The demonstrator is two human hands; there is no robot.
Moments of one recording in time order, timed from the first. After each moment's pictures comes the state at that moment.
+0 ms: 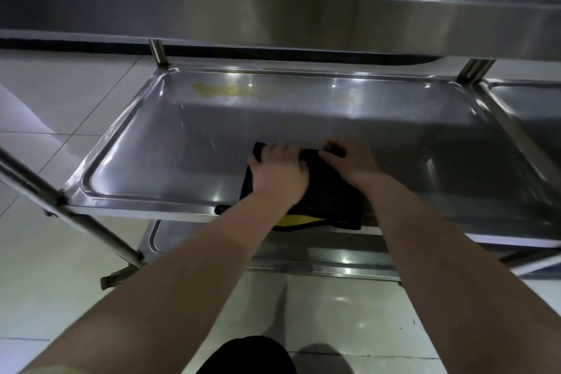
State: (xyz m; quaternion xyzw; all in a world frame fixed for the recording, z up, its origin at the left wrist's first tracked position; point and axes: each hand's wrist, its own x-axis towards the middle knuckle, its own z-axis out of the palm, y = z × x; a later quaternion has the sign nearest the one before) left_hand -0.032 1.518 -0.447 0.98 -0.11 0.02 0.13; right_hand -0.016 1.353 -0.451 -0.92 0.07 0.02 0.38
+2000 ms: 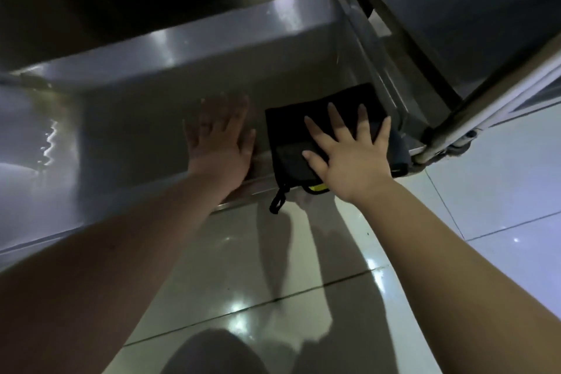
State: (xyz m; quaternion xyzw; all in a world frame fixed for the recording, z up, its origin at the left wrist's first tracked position) left_hand -0.050 1.362 -0.755 0.98 -0.18 -0.06 0.07; right_hand -0.156 1.172 -0.757 -0.98 0.13 0.10 0.06
